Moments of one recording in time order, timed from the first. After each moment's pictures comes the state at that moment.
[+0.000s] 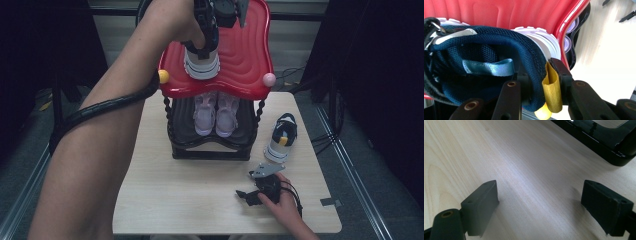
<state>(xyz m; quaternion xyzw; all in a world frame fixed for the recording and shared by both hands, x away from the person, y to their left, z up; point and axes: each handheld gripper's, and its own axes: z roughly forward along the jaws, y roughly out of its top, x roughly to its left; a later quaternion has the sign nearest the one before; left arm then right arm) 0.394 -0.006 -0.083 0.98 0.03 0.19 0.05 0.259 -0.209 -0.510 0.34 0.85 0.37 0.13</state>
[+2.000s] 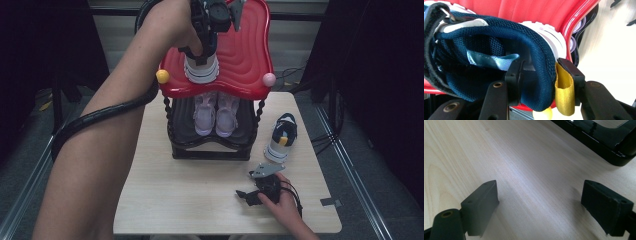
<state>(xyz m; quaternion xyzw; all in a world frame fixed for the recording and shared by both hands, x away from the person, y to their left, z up) 0.400 0.000 -0.095 0.98 0.05 0.20 0.05 0.259 -0.209 -0.510 0.34 0.85 0.37 0.13</state>
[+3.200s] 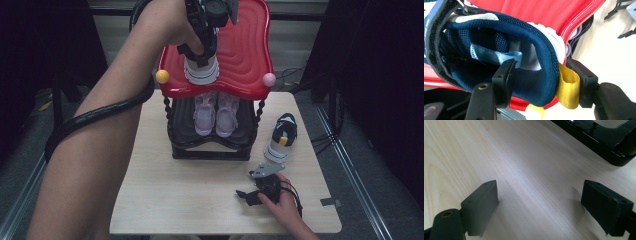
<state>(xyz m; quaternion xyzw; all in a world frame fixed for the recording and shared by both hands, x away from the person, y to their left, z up) 0.400 0.007 -0.090 0.97 0.10 0.18 0.08 0.259 -0.209 -0.510 0.34 0.85 0.37 0.13</state>
